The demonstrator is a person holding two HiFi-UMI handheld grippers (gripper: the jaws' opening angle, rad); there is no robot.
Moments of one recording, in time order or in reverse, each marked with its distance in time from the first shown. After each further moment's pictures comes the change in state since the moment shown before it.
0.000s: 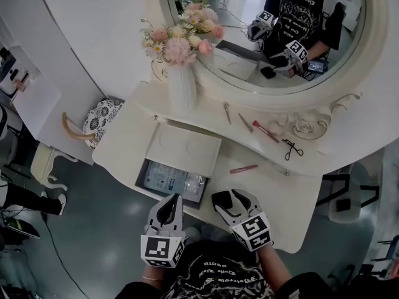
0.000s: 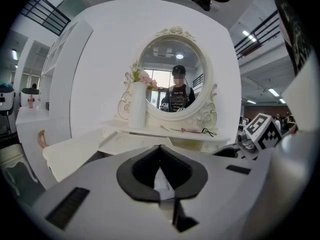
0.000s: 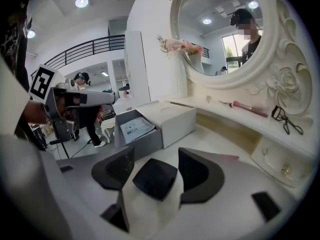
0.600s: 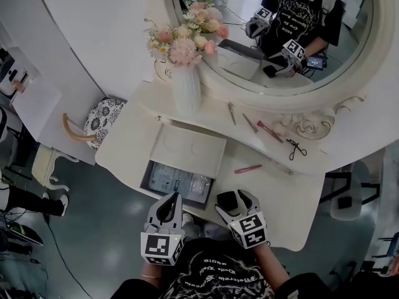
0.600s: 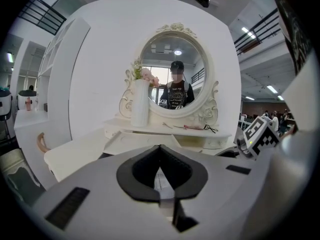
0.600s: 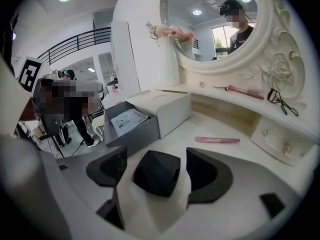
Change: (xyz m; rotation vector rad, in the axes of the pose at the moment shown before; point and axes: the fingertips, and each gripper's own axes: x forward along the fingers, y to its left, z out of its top) left arm 0.003 0.021 0.000 0.030 0.045 -0.019; right arm 0.020 -0.002 -0.021 0.103 0.098 -0.094
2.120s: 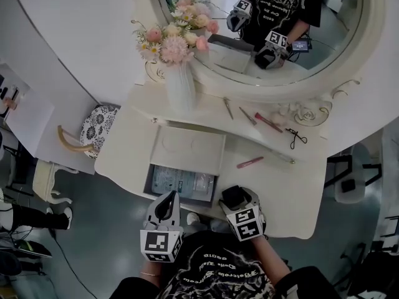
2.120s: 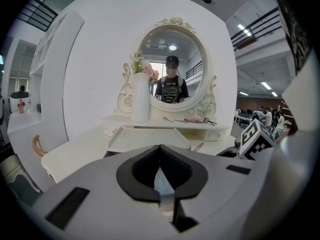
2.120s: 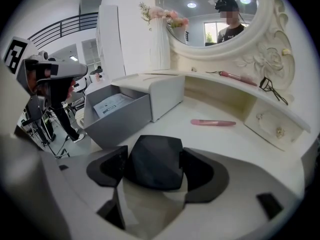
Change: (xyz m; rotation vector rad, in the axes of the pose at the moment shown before) left arm 0.005 0.028 -0.012 0.038 0.054 -0.057; right arm 0.027 -0.003 -0.031 0.046 0.123 -0.167
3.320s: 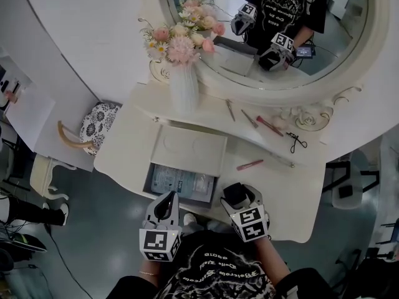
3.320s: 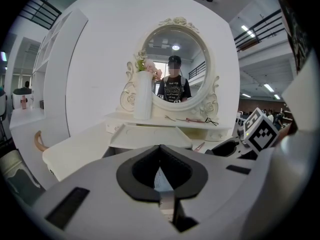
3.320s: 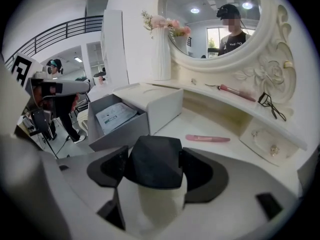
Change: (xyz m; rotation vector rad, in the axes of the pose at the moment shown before) left arm 0.000 0.003 -0.009 -0.031 0.005 0.016; right arm -0.017 -0.011 0.027 -0.043 -0.053 0.006
